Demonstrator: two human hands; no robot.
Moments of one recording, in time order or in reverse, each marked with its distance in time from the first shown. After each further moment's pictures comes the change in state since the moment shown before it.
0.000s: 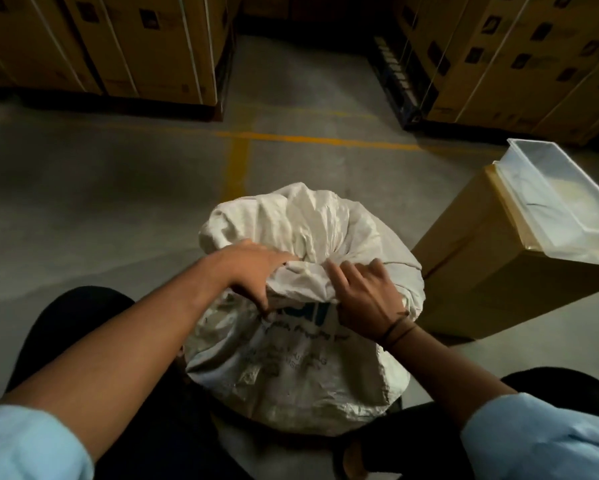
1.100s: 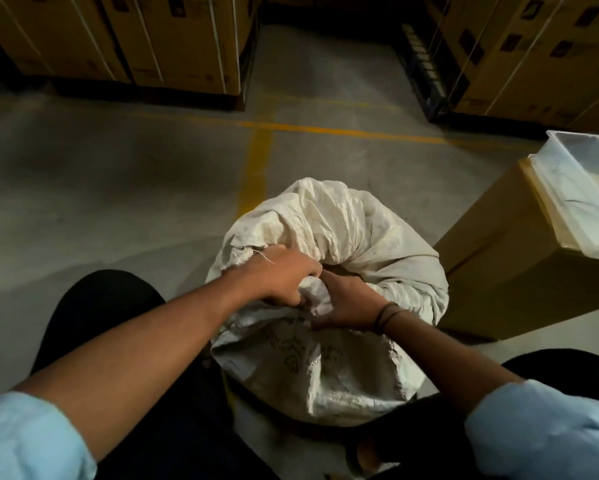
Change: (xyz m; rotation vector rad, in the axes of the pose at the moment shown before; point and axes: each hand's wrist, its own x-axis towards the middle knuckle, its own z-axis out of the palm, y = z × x) left_hand -0.017 0.033 0.025 -0.057 0.205 0.001; right_hand 0.034 -0.041 -0.006 0.667 -0.641 0.138
